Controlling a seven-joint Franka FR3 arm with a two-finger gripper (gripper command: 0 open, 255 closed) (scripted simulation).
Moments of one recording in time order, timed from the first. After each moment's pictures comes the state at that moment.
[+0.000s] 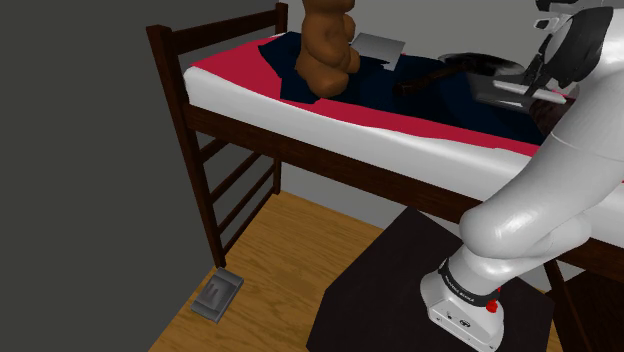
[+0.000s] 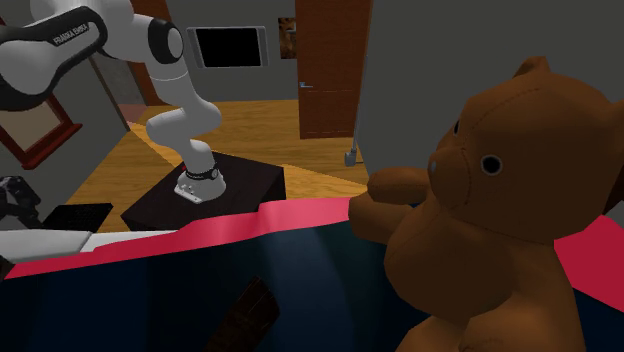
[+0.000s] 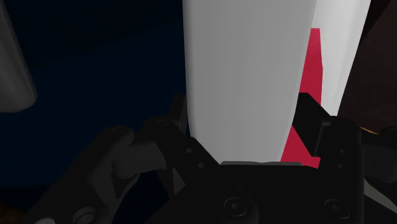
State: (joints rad) arm -0.61 0.12 -0.74 -1.53 0.07 1.63 -1.75
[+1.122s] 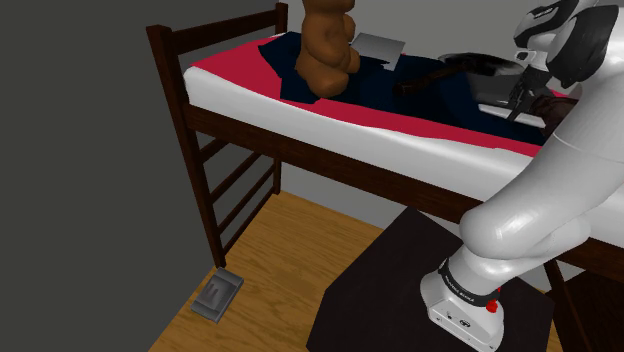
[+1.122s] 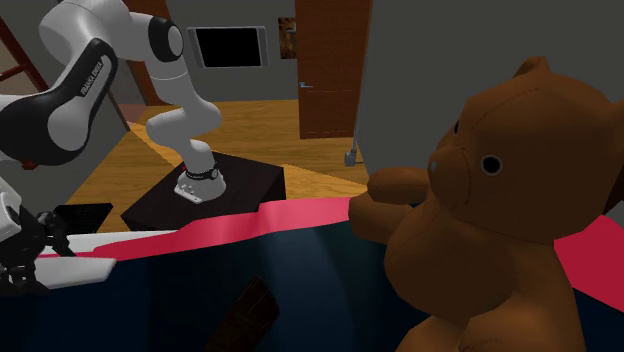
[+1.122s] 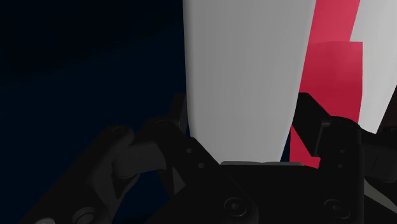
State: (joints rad) arm -0.59 0.10 -0.73 -1.78 0.06 1.86 -1.74
